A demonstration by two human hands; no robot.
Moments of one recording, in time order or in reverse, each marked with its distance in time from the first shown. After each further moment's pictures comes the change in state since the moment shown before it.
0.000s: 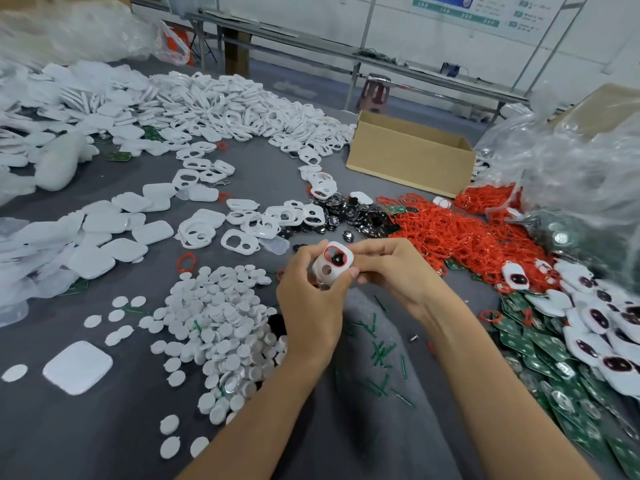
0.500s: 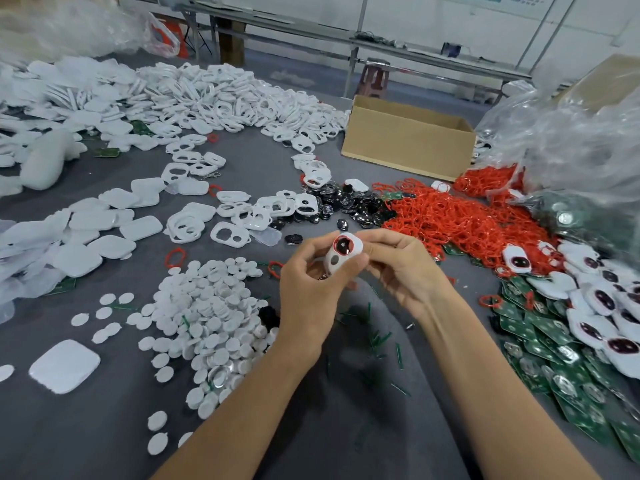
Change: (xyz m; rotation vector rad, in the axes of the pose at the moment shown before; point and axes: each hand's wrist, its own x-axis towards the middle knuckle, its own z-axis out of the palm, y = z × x) left_hand 0.000 -0.001 0.004 -0.309 -0.227 -0.149; right_hand -0.004 0.019 -0.012 0.439 0.072 -0.016
